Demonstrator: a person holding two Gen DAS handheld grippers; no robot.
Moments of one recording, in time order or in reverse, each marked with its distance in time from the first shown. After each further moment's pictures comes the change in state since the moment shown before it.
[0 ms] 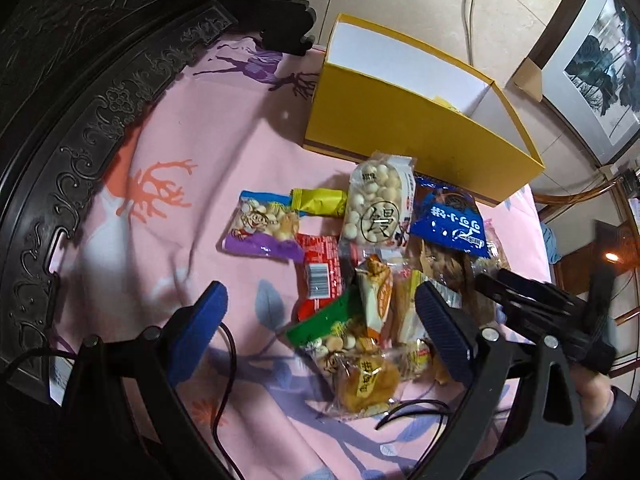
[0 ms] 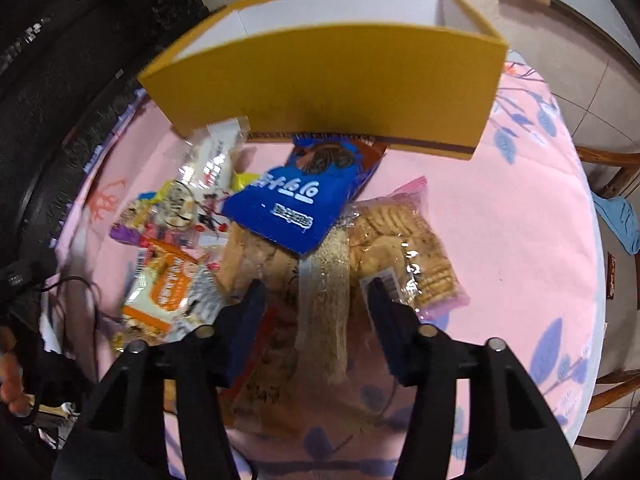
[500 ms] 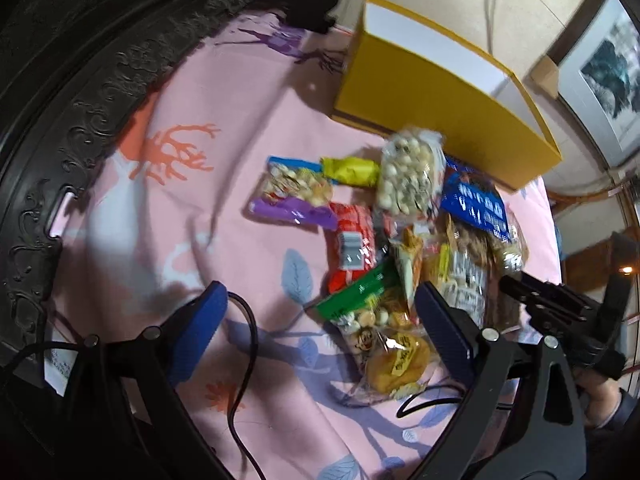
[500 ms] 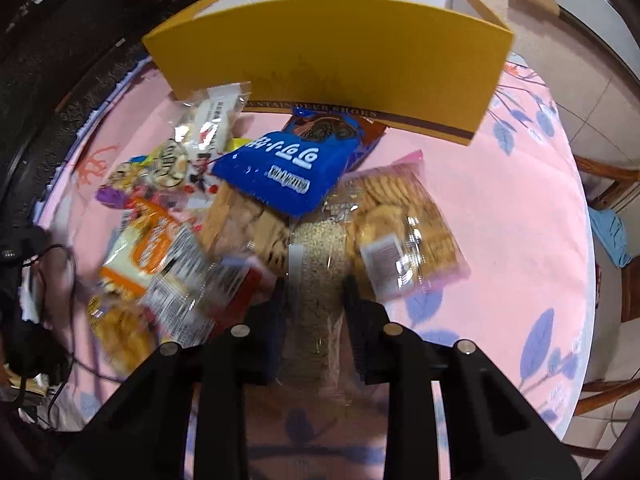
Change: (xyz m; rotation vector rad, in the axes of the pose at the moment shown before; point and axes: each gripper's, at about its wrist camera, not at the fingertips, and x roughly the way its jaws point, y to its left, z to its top) left arm 0.013 0.022 -0.017 -0.024 0.064 0.009; right arm -0.014 0.004 -0.024 -0.075 0.001 -0.030
